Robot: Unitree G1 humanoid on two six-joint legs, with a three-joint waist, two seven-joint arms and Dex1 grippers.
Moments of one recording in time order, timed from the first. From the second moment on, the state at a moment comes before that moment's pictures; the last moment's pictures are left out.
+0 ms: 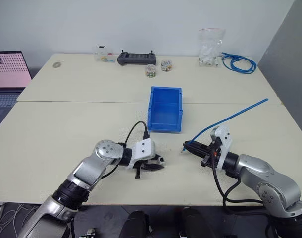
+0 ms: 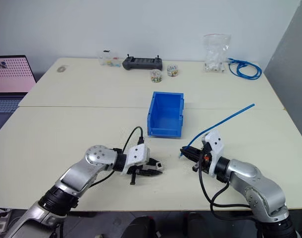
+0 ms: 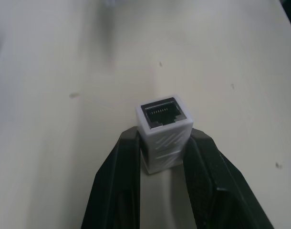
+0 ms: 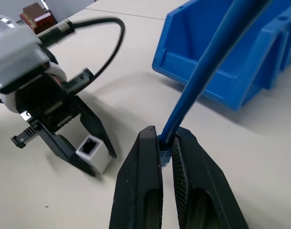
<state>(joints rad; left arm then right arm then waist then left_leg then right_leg) -0.46 0.64 -0.45 -0.01 -0.14 0.22 -1.17 -0.12 -0.53 0.07 -0.54 0.60 0.70 0.55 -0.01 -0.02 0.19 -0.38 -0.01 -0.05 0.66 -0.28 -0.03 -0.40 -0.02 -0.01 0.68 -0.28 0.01</state>
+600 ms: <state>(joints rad) -0.51 0.59 -0.45 0.07 -0.09 0.17 -1.23 -0.18 -0.50 0.26 -0.48 0.47 0.50 0.73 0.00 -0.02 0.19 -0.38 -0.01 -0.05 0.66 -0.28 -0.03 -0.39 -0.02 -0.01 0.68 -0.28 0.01</state>
